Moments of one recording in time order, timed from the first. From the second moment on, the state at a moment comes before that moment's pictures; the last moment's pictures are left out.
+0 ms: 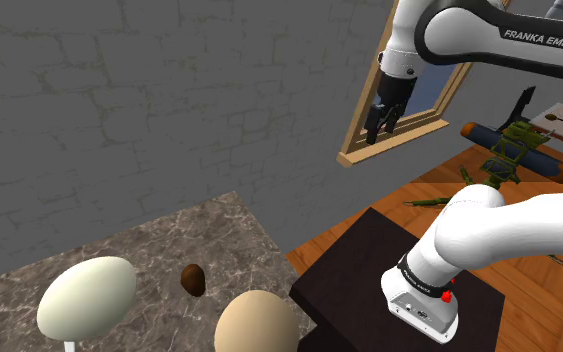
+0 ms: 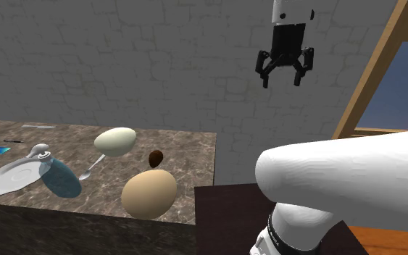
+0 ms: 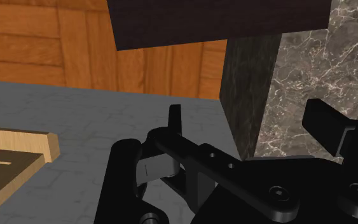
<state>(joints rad) 0.01 -0.82 -0.02 -2.43 -0.07 1.51 0.05</state>
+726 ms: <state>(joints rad) 0.08 -0.81 0.15 -2.61 0.05 1.77 0.24</state>
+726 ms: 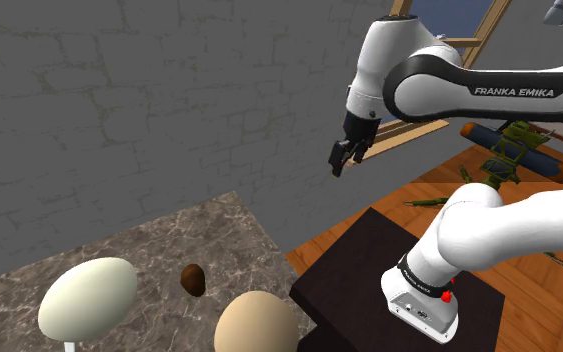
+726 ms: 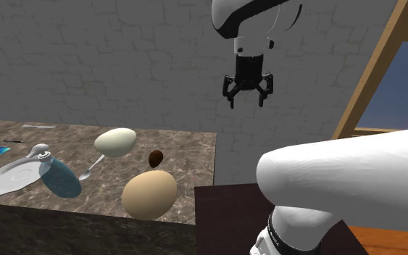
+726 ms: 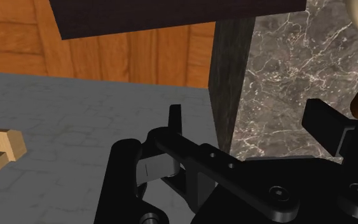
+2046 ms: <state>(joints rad) 0.06 -0.22 0.64 -2.61 -0.02 2.49 0.80</state>
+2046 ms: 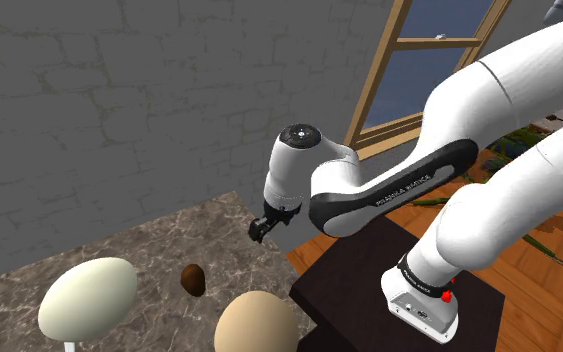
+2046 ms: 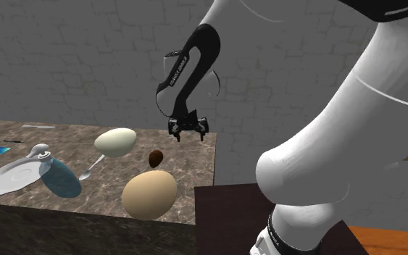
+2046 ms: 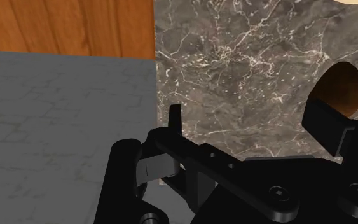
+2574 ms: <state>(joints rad) 0.05 0.21 0.69 -2.40 -0.61 2.56 1.34</state>
